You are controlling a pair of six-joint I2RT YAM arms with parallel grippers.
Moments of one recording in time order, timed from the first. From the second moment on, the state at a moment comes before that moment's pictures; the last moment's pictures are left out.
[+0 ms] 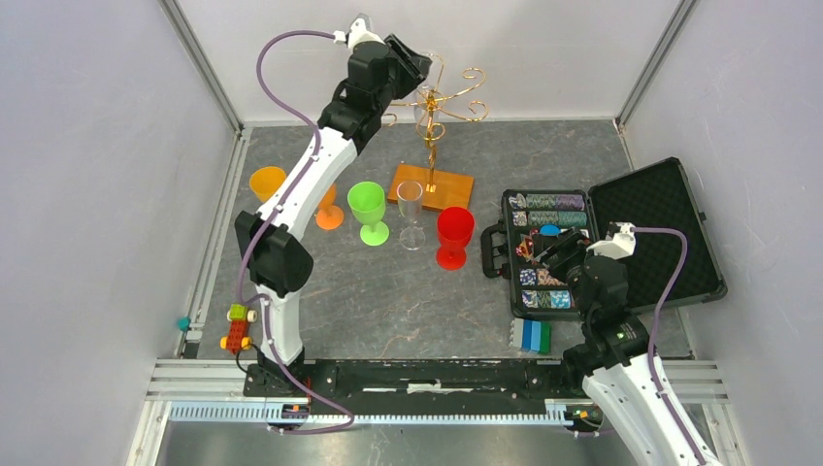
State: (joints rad) left arm -0.49 1.99 2.14 -0.25 -0.13 -0.83; right arm 0.31 0.39 0.39 -0.27 0.27 0.75
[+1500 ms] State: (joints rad) left arm -0.50 2.14 2.16 -0.10 -0.36 -1.23; right arm 0.31 0.39 0.42 -0.27 0.23 0.79
